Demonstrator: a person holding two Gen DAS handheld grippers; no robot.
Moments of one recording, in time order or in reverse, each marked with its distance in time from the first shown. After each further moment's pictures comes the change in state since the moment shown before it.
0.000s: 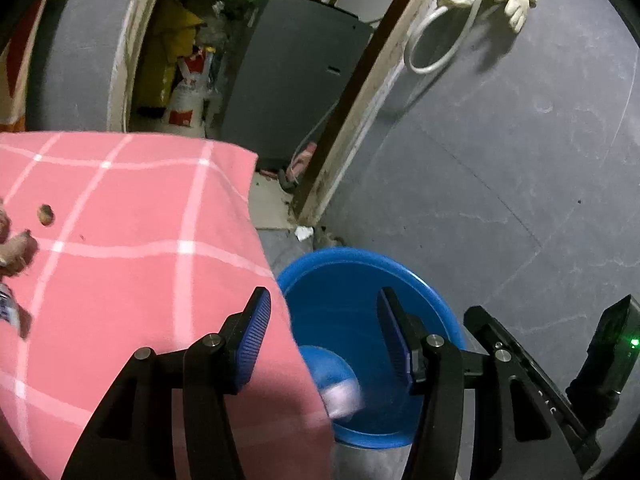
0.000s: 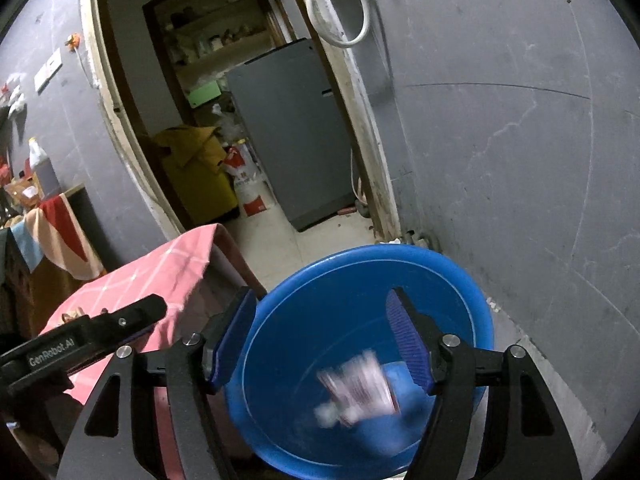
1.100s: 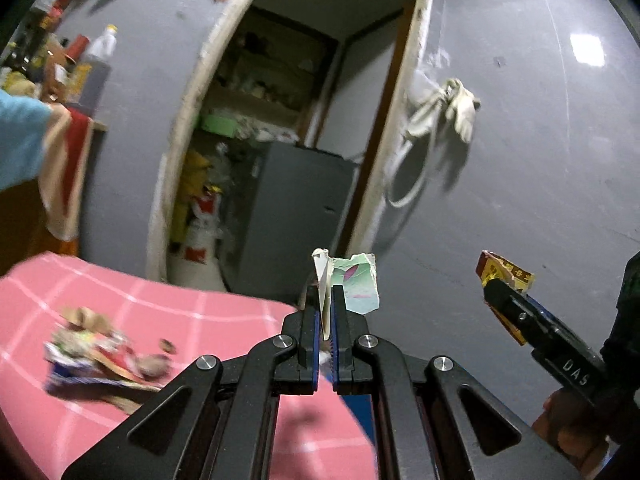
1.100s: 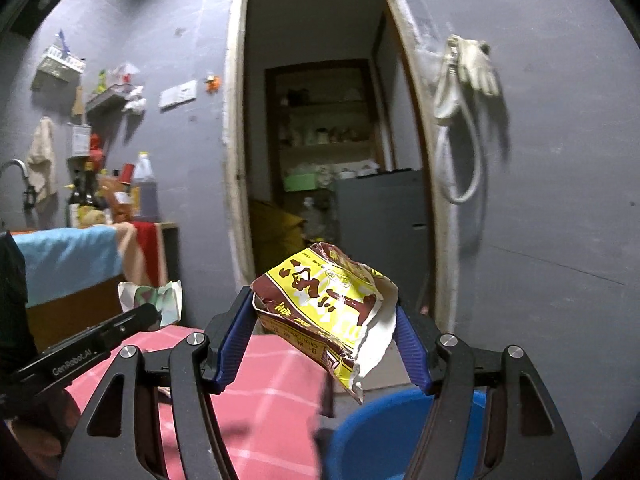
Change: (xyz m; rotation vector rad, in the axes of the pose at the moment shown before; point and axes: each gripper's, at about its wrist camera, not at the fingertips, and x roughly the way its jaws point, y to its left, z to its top) left arm -0.140 0.010 0.002 0.121 -0.466 -0.002; right arm -0.083 0.115 0.025 -0.305 -0.392 0.158
